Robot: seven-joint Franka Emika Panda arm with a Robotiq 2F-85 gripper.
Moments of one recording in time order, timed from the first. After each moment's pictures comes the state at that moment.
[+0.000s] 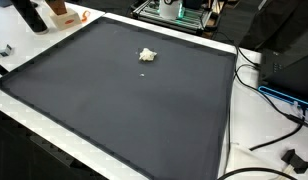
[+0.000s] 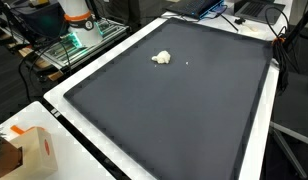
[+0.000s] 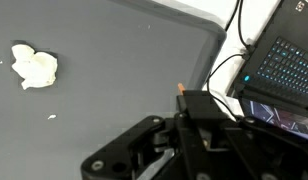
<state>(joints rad) 0.34 -0.50 0.15 -2.56 0.37 2.24 -0.04</state>
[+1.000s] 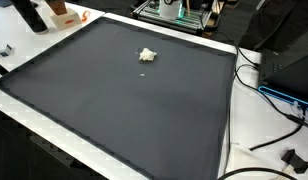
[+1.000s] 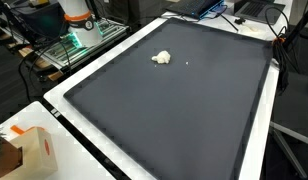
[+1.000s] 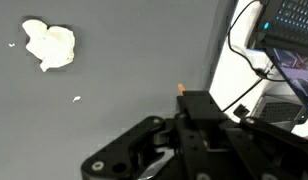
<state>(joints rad) 0.27 -0.35 0.01 -2.48 0.49 2.33 -0.16</state>
